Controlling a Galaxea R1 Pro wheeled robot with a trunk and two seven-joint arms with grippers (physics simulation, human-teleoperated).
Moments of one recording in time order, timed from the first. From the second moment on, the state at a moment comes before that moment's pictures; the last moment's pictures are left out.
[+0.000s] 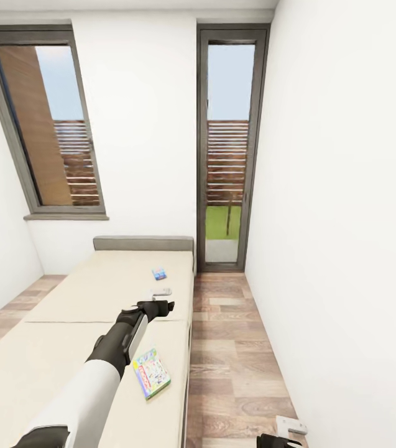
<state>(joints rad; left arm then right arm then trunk) -0.76 -0.17 0.11 -0.68 -0.11 0.38 -0.07 -0.47 0.05 -0.03 -0.11 -0.13 0.01 -0.15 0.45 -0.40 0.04</state>
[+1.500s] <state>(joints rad) -0.76 -0.17 0.11 -0.68 -0.11 0.38 -0.07 -0.47 0.05 -0.03 -0.11 -0.13 0.01 -0.15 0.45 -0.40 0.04</state>
